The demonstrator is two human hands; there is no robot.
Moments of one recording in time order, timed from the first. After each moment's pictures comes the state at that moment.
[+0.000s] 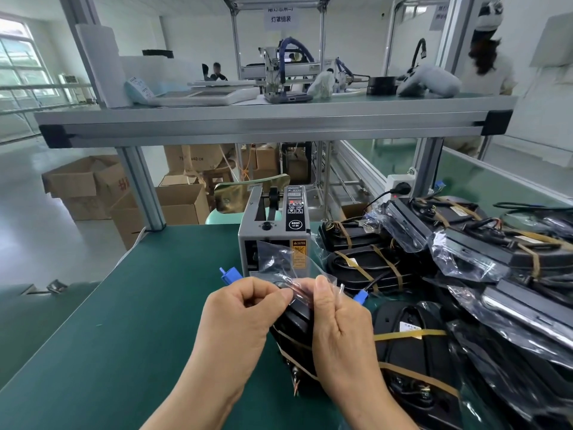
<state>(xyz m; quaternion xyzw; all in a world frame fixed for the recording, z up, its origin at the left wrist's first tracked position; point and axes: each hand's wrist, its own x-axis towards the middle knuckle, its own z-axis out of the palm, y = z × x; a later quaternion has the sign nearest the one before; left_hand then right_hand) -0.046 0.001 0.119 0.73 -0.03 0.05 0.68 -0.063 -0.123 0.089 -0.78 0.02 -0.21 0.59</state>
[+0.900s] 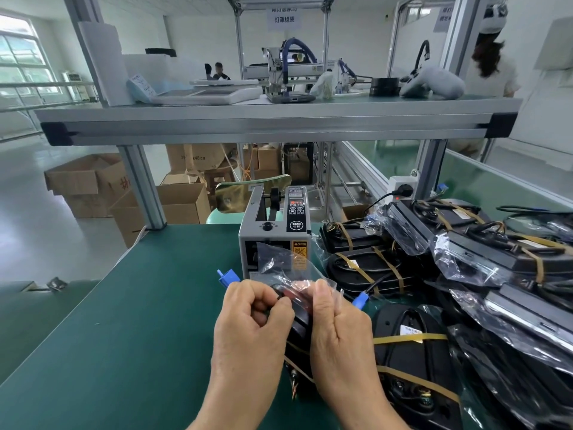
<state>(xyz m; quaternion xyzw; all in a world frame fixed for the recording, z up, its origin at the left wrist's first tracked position) -0.054 -0.016 0.100 0.76 -0.02 0.17 0.62 -0.063 -0.119 0.087 -0.77 0.03 -0.23 0.59</state>
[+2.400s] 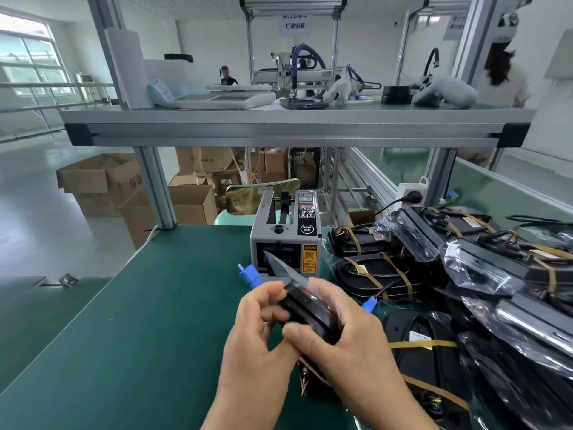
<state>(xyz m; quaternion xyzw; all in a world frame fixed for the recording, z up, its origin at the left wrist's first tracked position) -0.062 -0.003 0.080 0.70 -0.06 0.10 0.70 -0.072 -0.137 0.094 -0.83 -0.05 -0.11 0.54</state>
